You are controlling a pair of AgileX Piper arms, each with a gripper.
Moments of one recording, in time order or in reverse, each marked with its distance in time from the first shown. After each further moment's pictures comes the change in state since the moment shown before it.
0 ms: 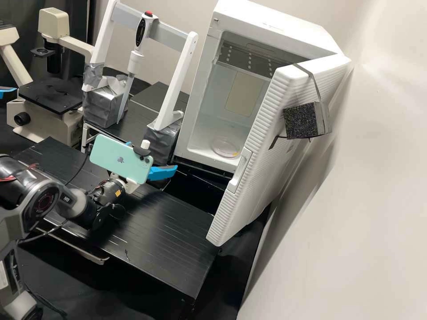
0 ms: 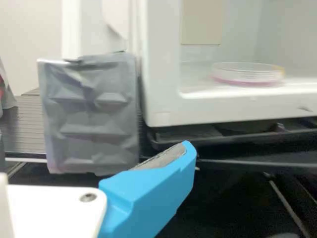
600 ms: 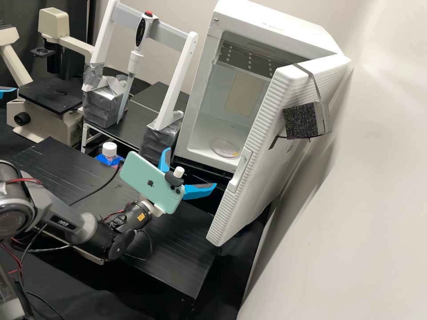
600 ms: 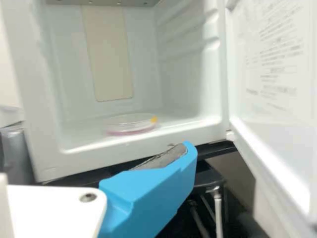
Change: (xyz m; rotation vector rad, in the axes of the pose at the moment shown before) left arm 0.000 0.000 0.000 0.000 0.000 0.000; right arm -0.028 0.089 0.051 0.079 0.003 0.252
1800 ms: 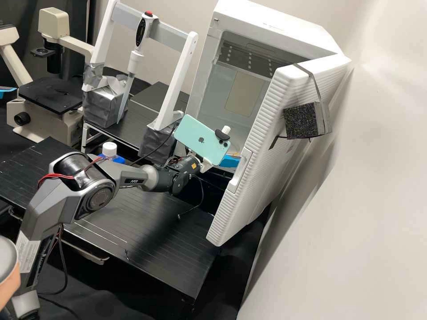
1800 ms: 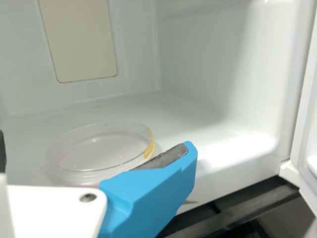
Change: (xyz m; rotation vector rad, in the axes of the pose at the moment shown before) left arm 0.000 0.000 0.000 0.000 0.000 0.000; right arm 0.185 -0.015 -0.007 -0.028 -0.155 -0.120
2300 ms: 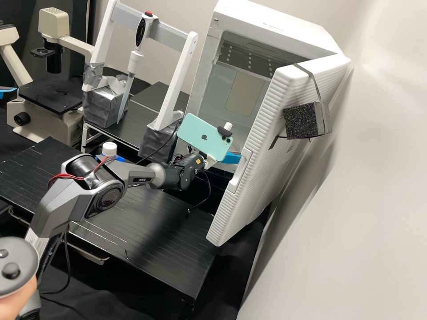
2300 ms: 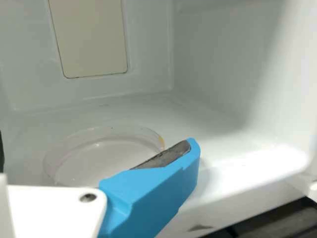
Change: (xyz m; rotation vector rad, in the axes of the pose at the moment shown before) left arm 0.000 0.000 0.000 0.000 0.000 0.000; right arm 0.021 -0.003 -0.002 -0.014 0.029 -0.062
